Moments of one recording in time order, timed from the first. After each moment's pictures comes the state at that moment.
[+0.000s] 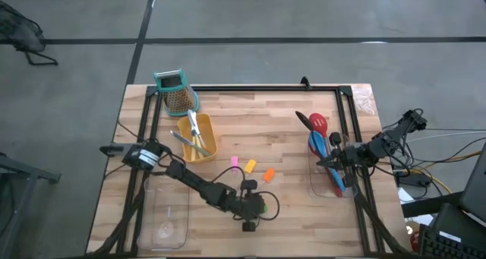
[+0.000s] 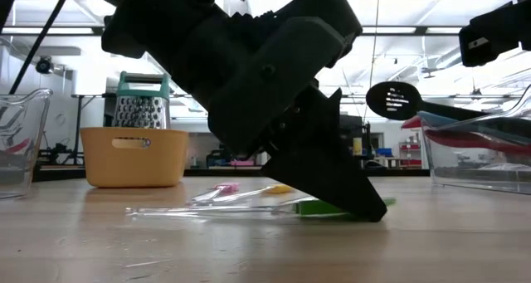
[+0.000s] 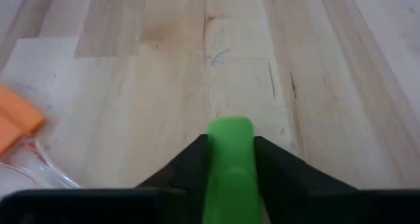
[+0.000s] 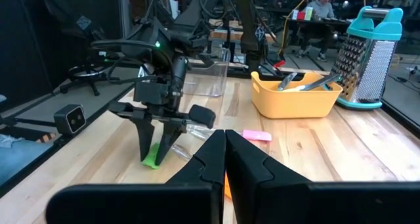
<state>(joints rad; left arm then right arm) -0.43 2.17 1.33 0.08 -0.29 -0.28 0.60 0.06 0.18 -0.23 0.42 0.05</state>
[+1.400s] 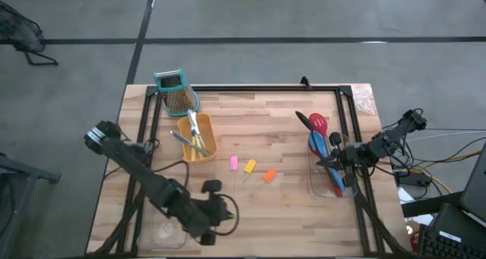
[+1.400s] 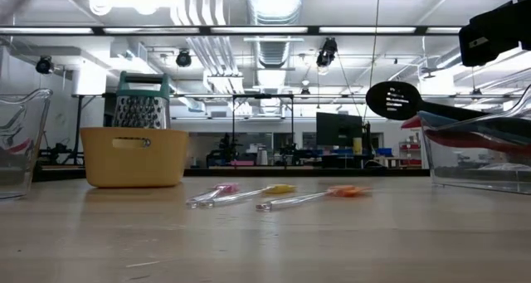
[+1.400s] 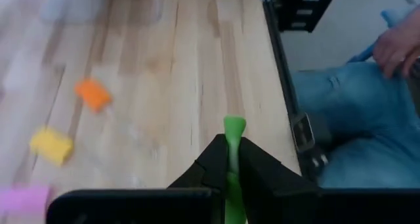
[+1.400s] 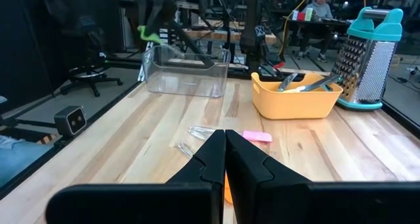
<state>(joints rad) -0.67 1.60 1.38 -0.52 -0.40 -0.50 0.60 0.06 0.18 -0.23 0.42 0.05</state>
